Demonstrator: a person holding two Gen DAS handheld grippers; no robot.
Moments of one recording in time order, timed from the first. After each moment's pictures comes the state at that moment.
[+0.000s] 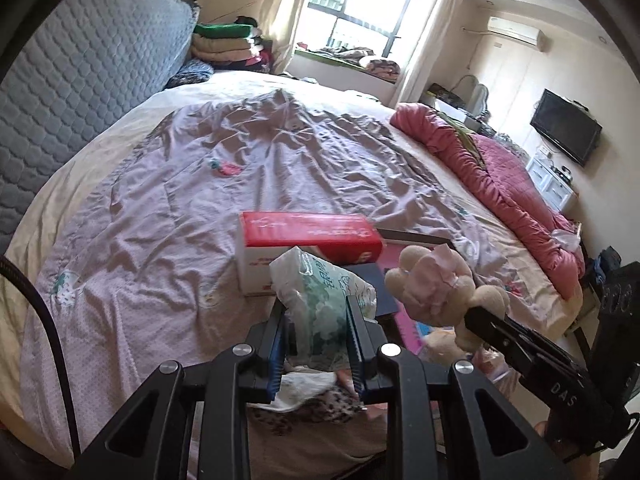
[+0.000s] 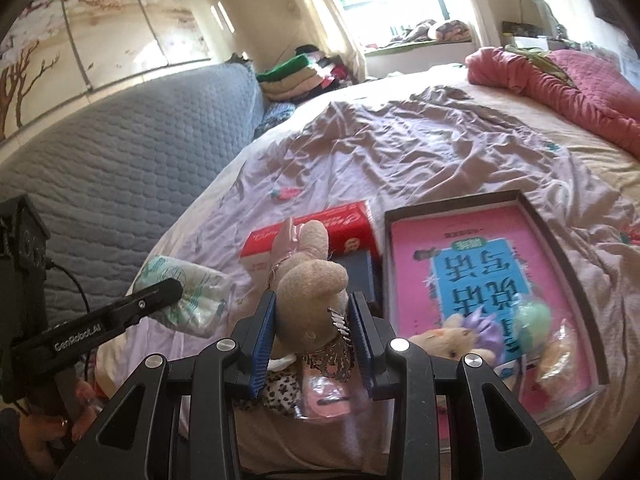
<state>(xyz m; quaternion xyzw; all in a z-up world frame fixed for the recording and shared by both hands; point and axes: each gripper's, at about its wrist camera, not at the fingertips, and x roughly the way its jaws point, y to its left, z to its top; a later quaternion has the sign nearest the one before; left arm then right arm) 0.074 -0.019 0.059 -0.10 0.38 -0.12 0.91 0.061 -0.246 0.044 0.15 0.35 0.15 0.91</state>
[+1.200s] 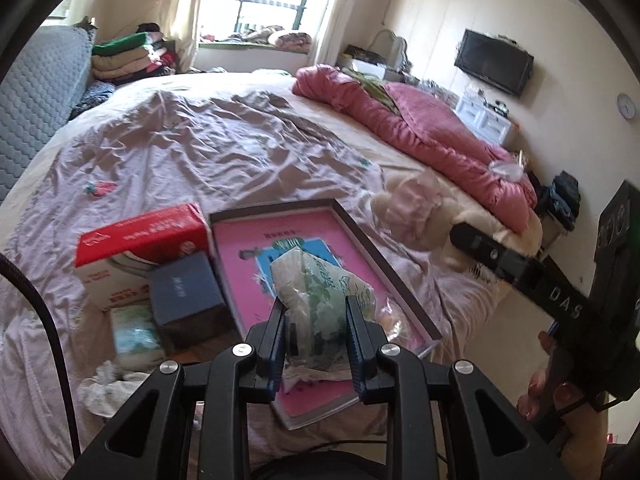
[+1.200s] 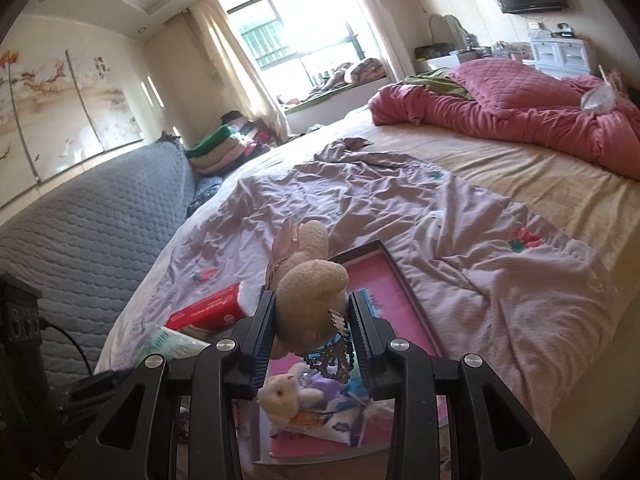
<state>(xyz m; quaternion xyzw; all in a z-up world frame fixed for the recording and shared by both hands) 0.064 -0.187 0.059 -0.02 0.40 -0.24 0.88 0.020 -0.396 0.066 0.22 0.28 0.02 0.94</state>
